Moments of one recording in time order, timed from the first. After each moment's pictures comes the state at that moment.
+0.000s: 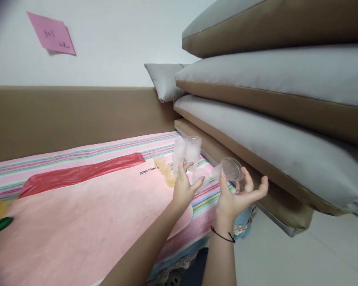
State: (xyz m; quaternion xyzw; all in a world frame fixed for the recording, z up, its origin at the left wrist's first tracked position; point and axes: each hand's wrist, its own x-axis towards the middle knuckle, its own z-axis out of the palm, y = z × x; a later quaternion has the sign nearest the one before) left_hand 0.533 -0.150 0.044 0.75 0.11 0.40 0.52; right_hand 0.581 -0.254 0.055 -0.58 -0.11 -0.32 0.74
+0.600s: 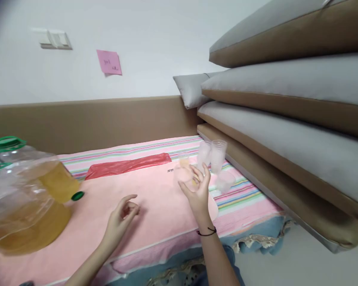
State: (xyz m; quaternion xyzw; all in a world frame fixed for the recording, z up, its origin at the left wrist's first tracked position) left_hand 0.242 -0.065 0.024 0.75 0.32 0.38 0.44; right_hand 0.479 -0.172 0.052 -0.51 -0.35 0.06 0.79
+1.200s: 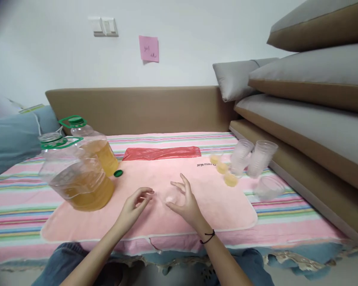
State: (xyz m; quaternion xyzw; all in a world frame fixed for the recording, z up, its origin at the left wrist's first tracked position) left_hand 0.164 -0.055 0.033 0.76 0.35 0.36 0.41; right_hand 0.368 -0.135 0.010 -0.50 -0.53 0.32 0.61
